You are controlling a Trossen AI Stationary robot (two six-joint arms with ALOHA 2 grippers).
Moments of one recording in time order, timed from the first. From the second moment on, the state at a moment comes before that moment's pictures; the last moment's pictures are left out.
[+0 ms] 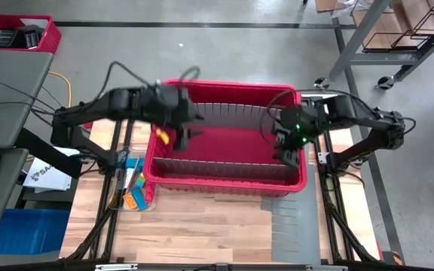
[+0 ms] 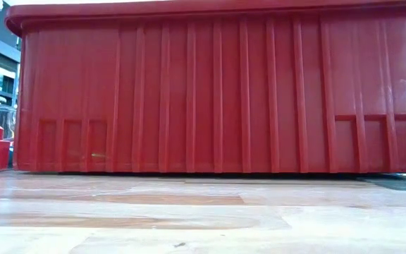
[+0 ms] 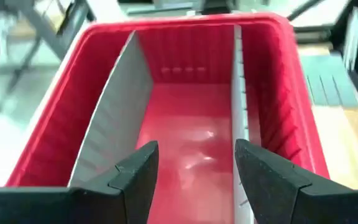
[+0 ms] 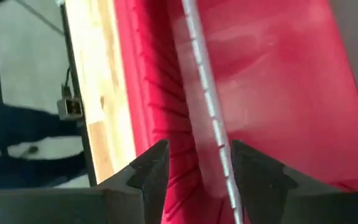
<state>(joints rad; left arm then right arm) 0.06 1.45 1.79 -0.97 -0.09 0.13 0.05 1.37 1.75 -1.41 -0.12 0.39</state>
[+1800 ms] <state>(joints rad) -0.50 2.07 1.78 -0.60 -0.43 -0.31 0.89 1.87 1.73 -1.55 0.63 2.03</state>
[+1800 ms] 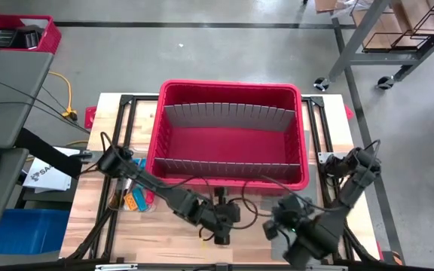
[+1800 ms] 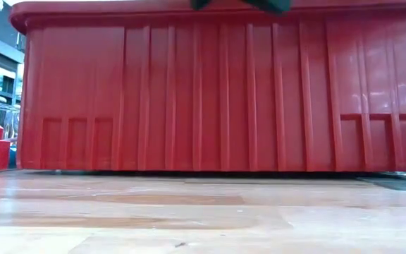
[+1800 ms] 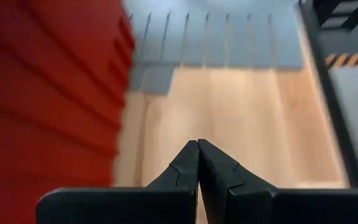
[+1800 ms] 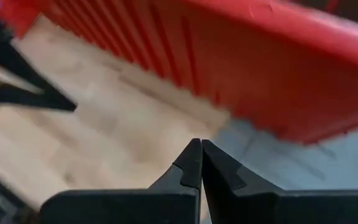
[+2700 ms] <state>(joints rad) -0.37 2.04 1.60 -0.60 -0.51 -0.35 0.50 1.86 1.63 -1.55 0.57 1.52</state>
